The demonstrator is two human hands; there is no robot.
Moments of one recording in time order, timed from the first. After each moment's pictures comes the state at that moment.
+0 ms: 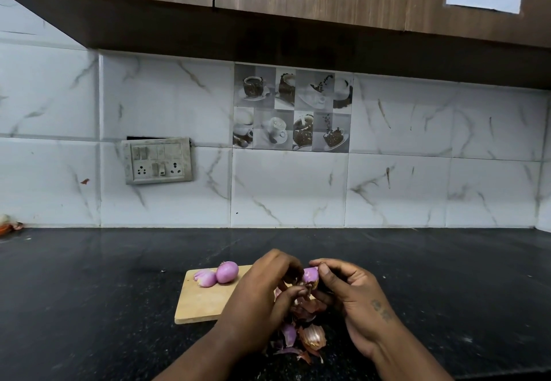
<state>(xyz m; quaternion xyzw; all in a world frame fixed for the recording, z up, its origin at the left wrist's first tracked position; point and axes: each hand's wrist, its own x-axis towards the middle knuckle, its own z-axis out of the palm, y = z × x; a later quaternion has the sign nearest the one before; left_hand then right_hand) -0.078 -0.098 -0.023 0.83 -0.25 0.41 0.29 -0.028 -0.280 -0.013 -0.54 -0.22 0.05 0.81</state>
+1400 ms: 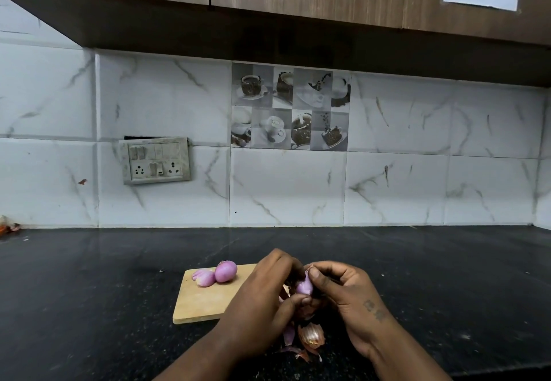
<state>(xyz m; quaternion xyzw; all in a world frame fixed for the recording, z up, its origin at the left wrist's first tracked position) -0.079 -0.102 -0.024 0.84 -0.27 0.39 0.28 -0.029 -0.277 -0.015 -0.59 -0.26 0.03 0.77</state>
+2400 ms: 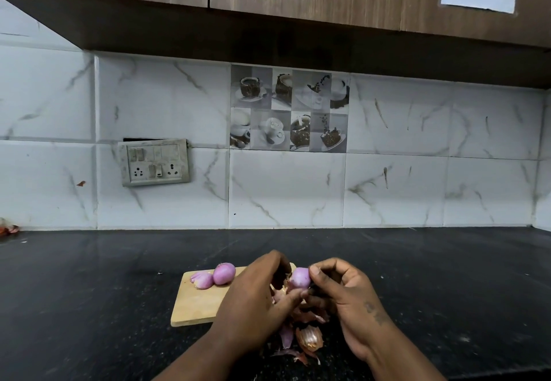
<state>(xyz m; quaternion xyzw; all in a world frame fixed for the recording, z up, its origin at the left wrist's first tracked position) -0.079 -0.102 -0.025 0.84 -0.17 0.40 0.31 -0.030 -0.277 -0.014 -0.56 -0.21 0.04 0.80</state>
